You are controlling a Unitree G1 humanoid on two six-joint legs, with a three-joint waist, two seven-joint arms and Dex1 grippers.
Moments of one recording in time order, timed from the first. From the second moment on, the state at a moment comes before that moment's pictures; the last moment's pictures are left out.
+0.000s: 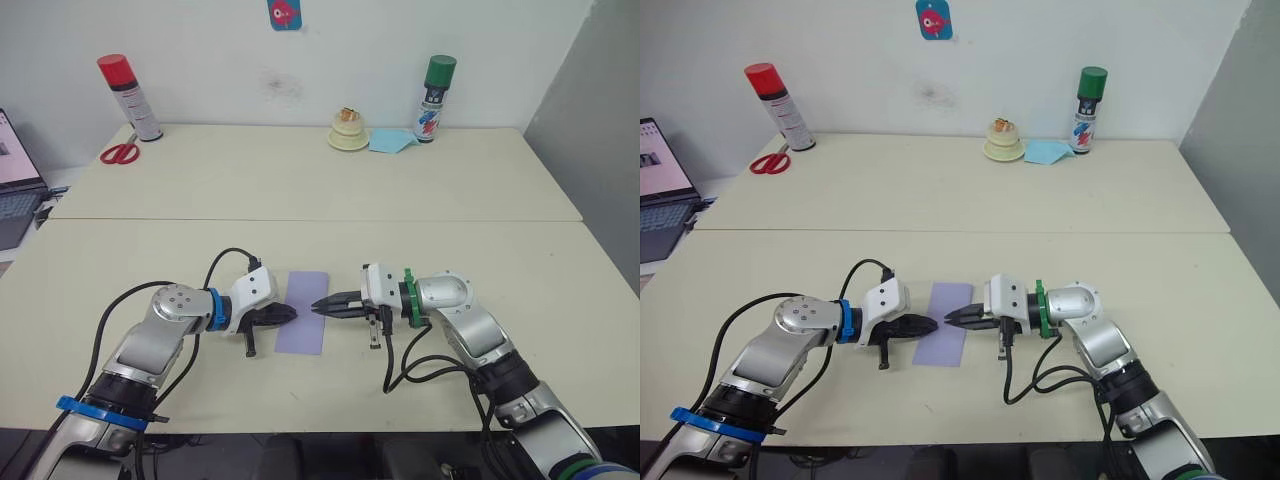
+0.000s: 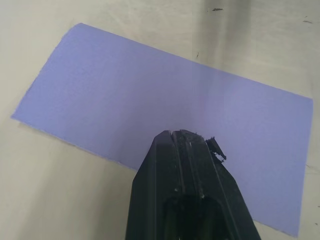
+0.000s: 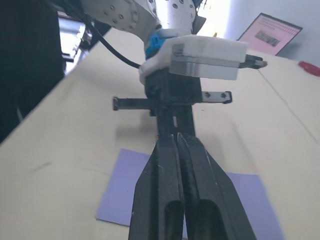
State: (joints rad) left arm -0.33 0.72 -0.21 0.06 -0.15 0.29 -1.11; right arm -0.51 -0.30 0.37 0.12 0.11 -0.07 1.14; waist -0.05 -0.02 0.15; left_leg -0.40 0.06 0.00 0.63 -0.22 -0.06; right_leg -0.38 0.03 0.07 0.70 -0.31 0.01
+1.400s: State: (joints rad) left arm -0.34 0.71 -0.23 0.09 -0.11 0.23 -1.11; right arm -0.67 -0.13 0.34 0.65 -0.06 -0.04 0.82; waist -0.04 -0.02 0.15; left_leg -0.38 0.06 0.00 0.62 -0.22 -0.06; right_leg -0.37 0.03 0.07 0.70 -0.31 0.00
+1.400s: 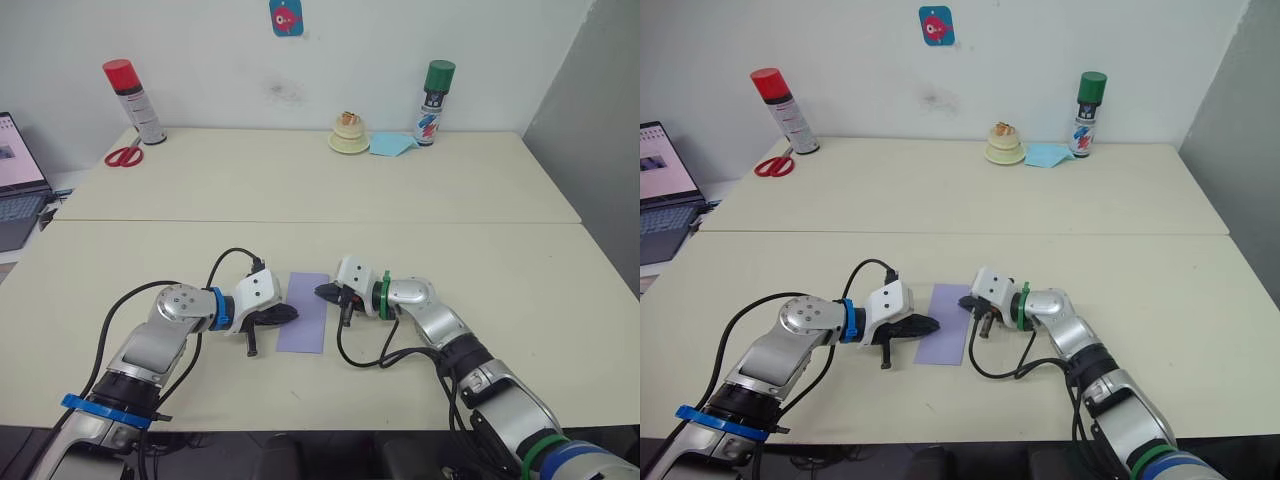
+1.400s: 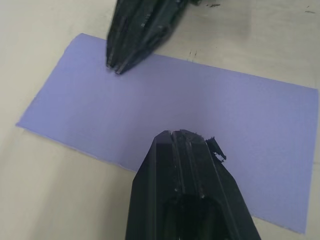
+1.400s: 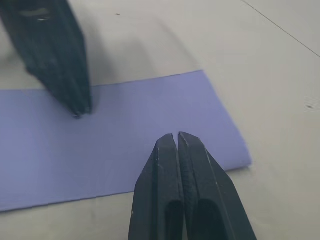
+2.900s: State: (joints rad) left arm -0.24 0.74 -0.01 0.01 -0.32 0.44 -1.10; right arm -0.44 -0.29 0.24 0.05 0.14 0.32 0.91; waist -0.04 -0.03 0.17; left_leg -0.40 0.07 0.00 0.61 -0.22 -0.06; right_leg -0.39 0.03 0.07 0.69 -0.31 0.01
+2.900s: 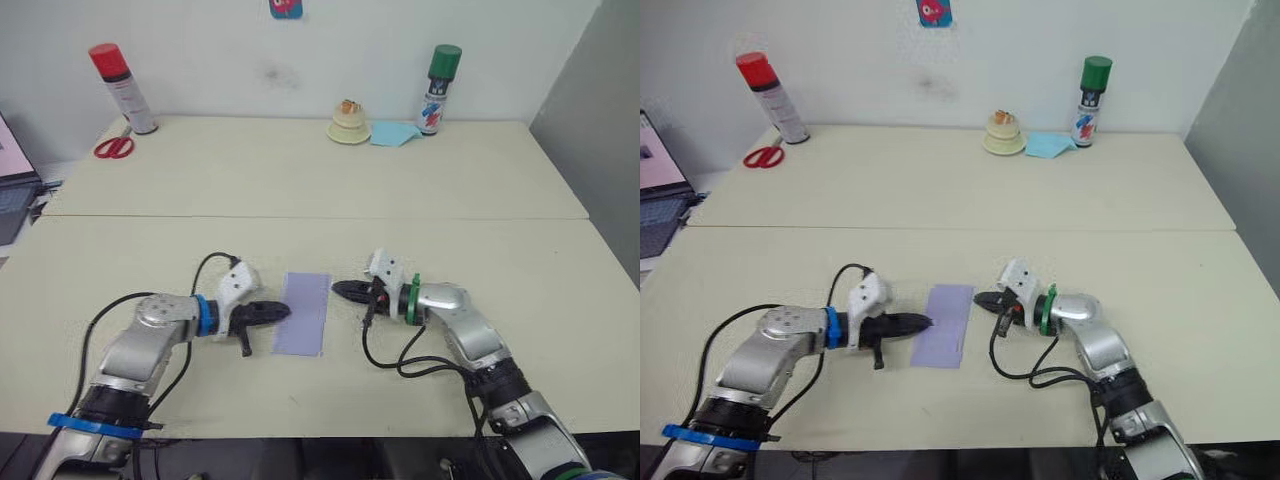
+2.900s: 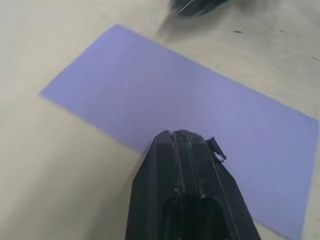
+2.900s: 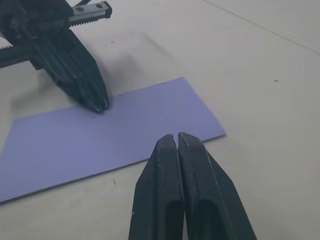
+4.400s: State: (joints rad) left arm -0.30 0.69 -0.09 -0.03 -0.31 0.45 -1.06; right arm -0.50 -0.54 0.22 -0.31 0.29 0.64 0.91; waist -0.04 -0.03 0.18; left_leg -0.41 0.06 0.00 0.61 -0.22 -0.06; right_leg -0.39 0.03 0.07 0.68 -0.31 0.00
